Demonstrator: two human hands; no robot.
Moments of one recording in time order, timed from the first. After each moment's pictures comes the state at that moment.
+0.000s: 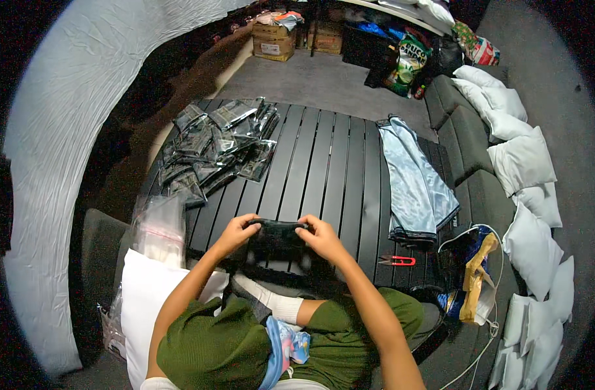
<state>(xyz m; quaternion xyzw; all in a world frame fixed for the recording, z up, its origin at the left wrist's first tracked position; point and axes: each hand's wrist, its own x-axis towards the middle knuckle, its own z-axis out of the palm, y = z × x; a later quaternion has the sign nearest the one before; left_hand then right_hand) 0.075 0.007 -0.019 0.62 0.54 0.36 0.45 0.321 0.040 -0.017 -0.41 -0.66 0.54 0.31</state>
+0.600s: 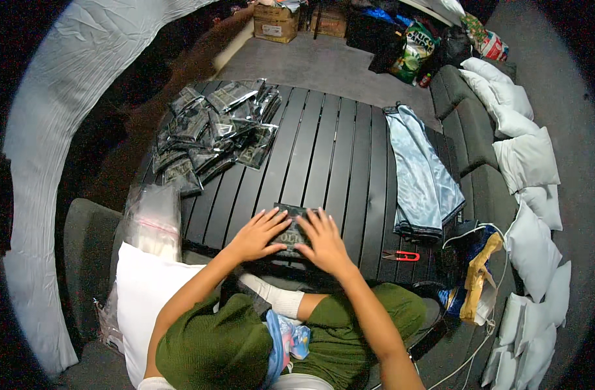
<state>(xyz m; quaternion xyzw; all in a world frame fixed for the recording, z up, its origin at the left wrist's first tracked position) 0.101 -0.005 -0.052 0.87 0.45 0.15 0.12 0.324 0.013 -0.029 -0.42 -0.89 0.13 0.14</state>
